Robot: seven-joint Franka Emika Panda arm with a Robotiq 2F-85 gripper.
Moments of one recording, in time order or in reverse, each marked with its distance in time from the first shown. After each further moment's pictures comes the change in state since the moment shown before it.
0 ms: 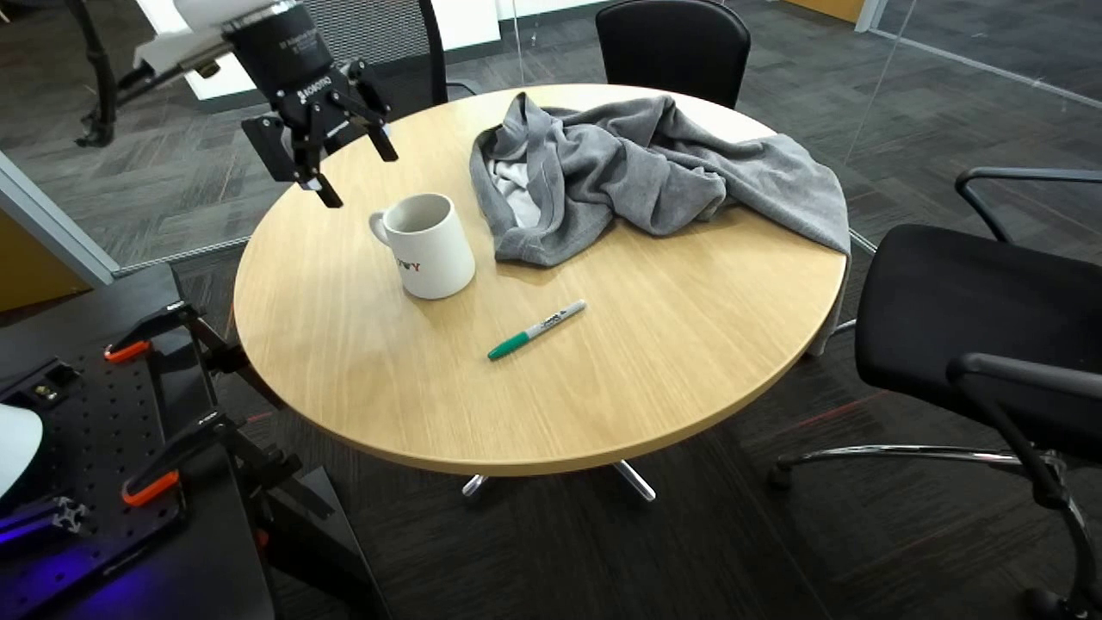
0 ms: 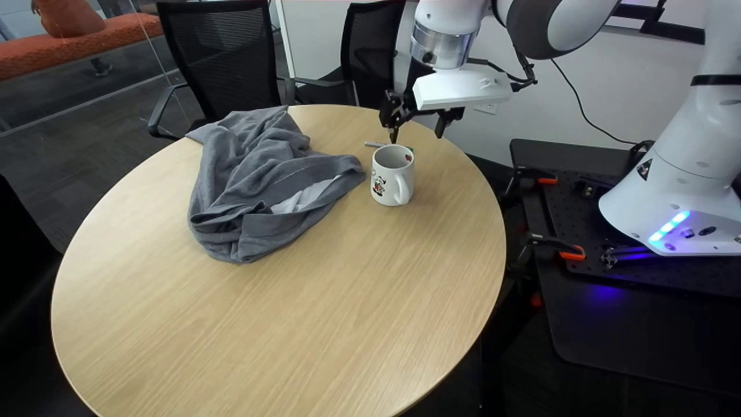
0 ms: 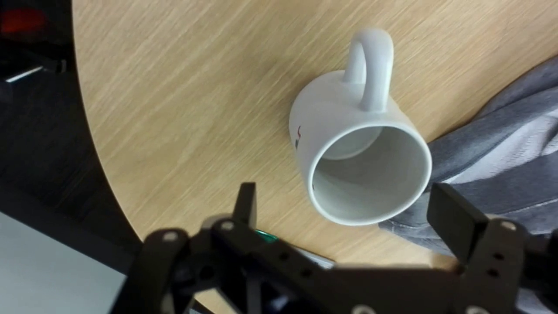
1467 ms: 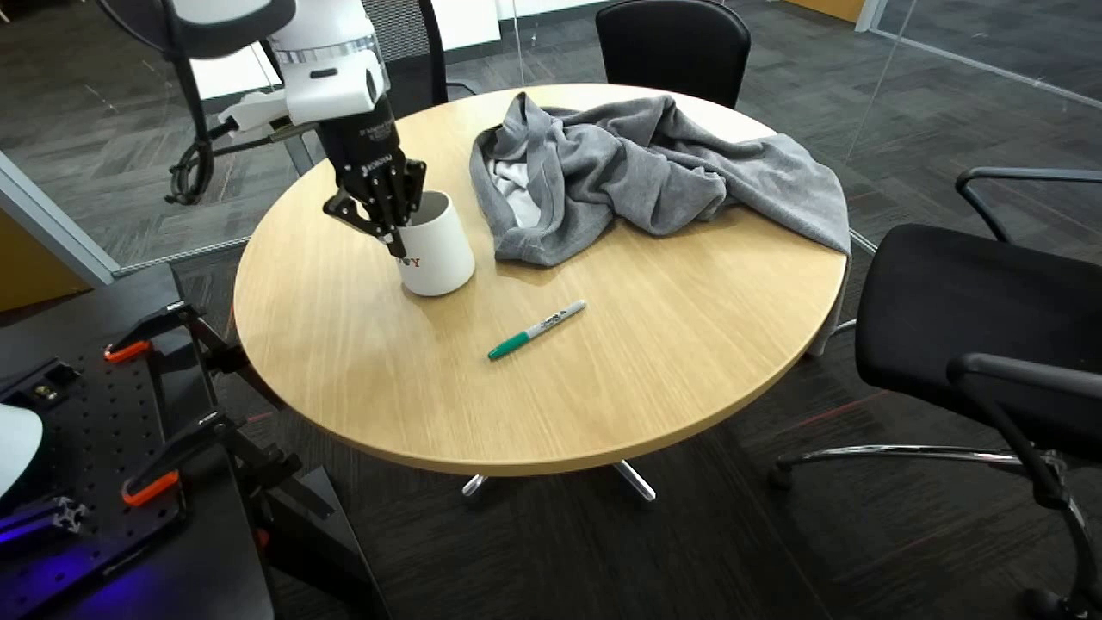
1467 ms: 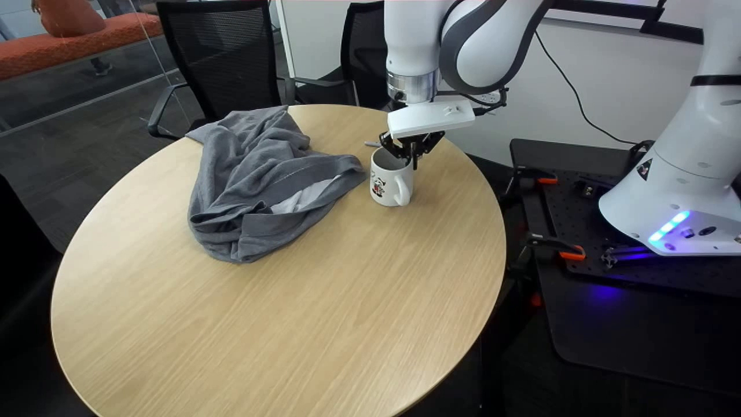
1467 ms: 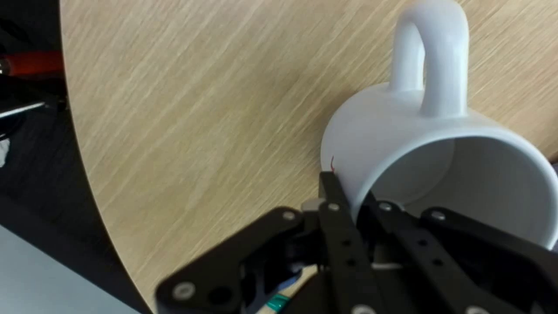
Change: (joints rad) arm 0.032 0.287 -0.078 0.152 0.275 -0.025 -0.199
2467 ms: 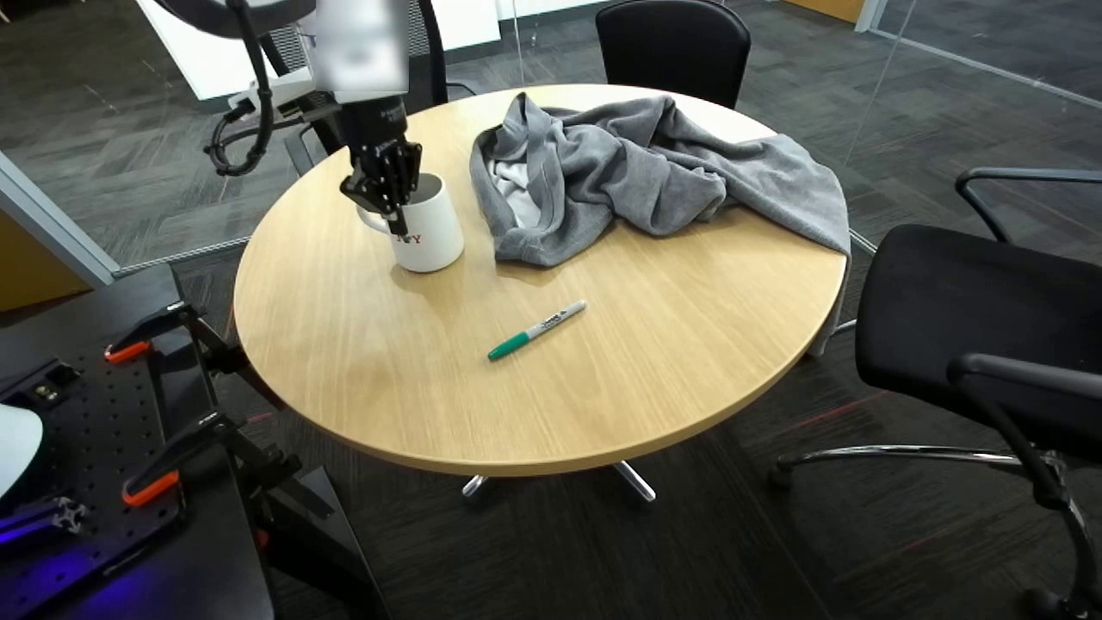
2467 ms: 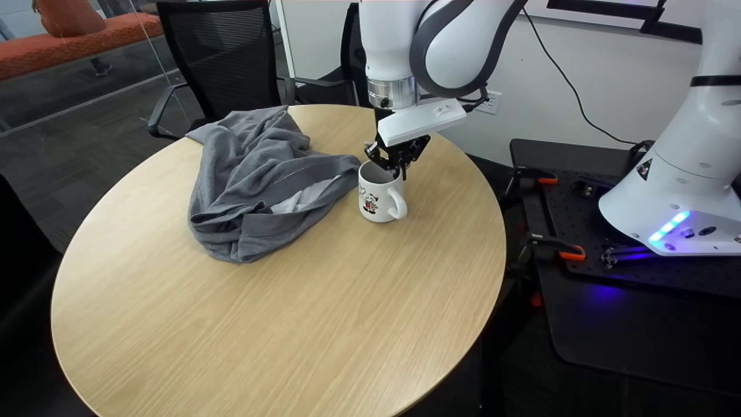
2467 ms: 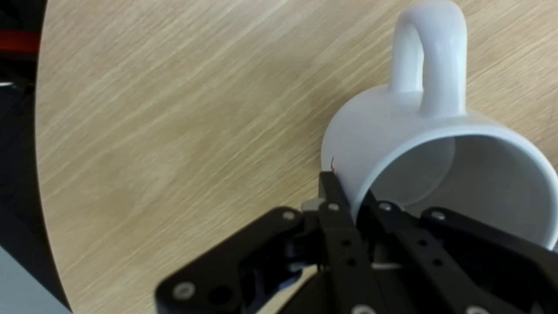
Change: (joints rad) arm 0.027 0.055 0.043 0.100 0.140 -0.086 -0.262
